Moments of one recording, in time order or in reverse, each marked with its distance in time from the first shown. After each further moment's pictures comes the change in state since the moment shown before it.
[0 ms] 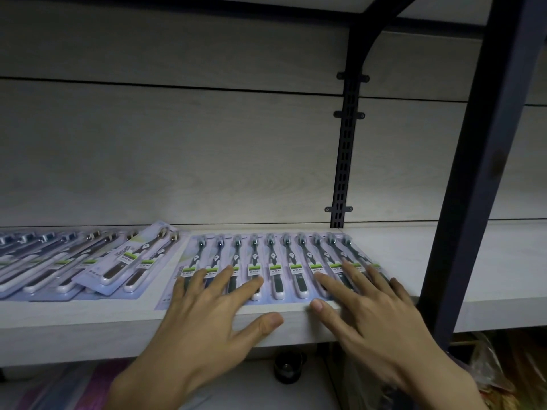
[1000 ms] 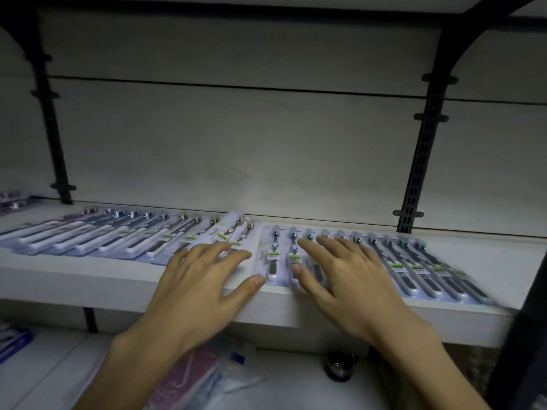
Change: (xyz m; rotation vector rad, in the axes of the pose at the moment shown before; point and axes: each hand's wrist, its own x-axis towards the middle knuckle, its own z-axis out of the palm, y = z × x) left_hand -0.045 -0.102 -0.023 -0.025 0.306 -0.101; right_hand 0.031 -0.127 -0.010 0.077 0.148 -0.310
